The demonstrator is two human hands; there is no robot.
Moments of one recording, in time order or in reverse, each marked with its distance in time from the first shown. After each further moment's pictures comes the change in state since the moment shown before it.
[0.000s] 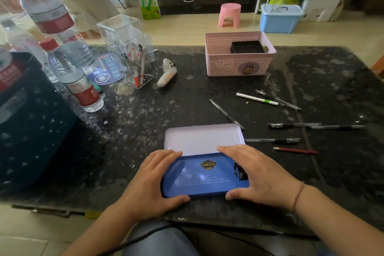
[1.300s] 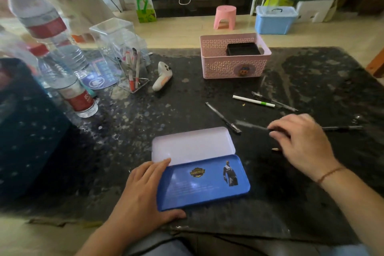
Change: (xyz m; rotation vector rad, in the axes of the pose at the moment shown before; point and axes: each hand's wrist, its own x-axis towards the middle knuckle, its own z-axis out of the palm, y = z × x) left_hand -0.010 0.013 -0.008 0.159 -0.094 -0.147; right_hand -0.001 0.069 -0.046 -0.176 0.610 0.266
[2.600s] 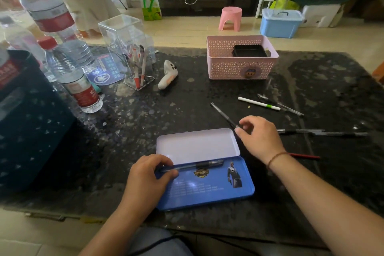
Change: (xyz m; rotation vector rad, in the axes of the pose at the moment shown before) left_hand 0.026 0.012 -0.002 -0.326 0.268 -0.294; right_hand 0.037 -0.045 0.071 0.266 -0.099 0.266
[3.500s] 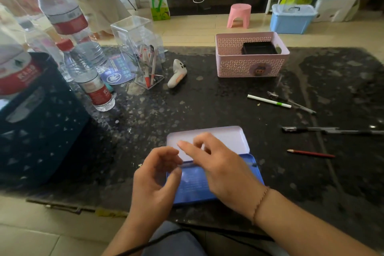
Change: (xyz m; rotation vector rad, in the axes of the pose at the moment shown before) left_hand -0.028 0.031 -0.016 -0.654 0.164 0.132; right_hand -0.089 -0.103 0.004 0.095 -0.153 -0.795
